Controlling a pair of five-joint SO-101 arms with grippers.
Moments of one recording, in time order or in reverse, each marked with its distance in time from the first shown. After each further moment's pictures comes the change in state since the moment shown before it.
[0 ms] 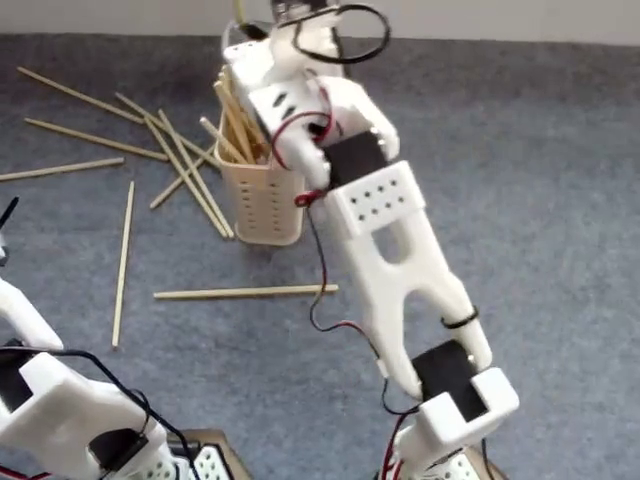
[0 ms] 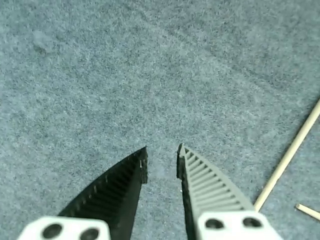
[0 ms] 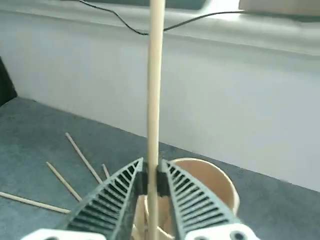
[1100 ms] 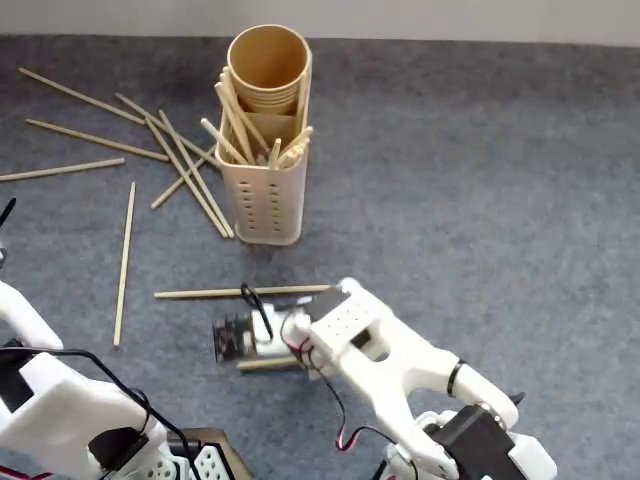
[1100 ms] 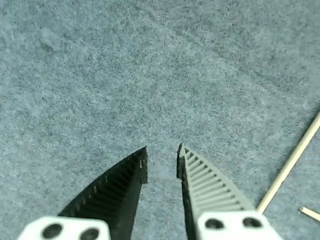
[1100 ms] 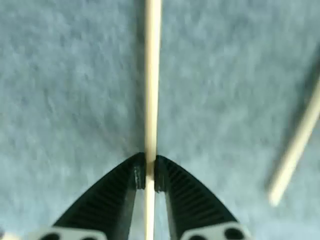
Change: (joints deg) left arm -1.1 0.0 0.0 -0.4 0.0; right arm -13.5 -19.3 76.0 16.6 63.7
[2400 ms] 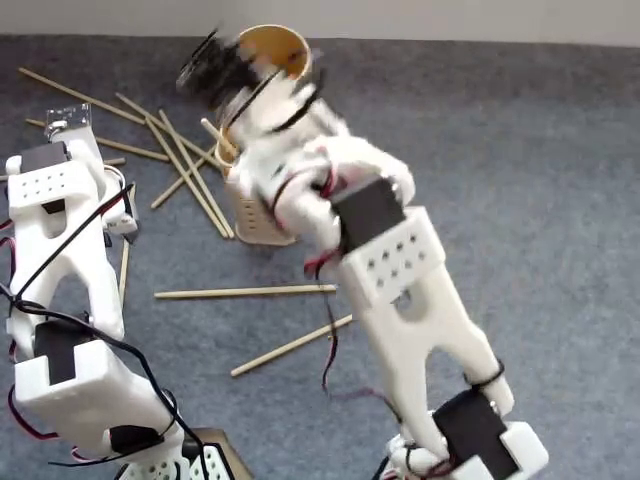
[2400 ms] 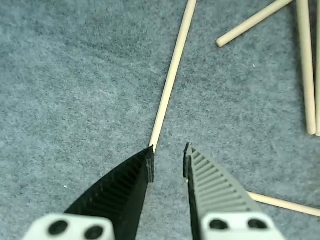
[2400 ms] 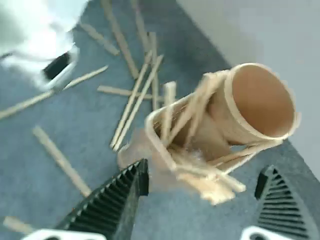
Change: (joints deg) left arm 27.4 -0.1 9.4 0.0 16.0; right arm 4.6 4.0 -69.8 19.6 -34.9
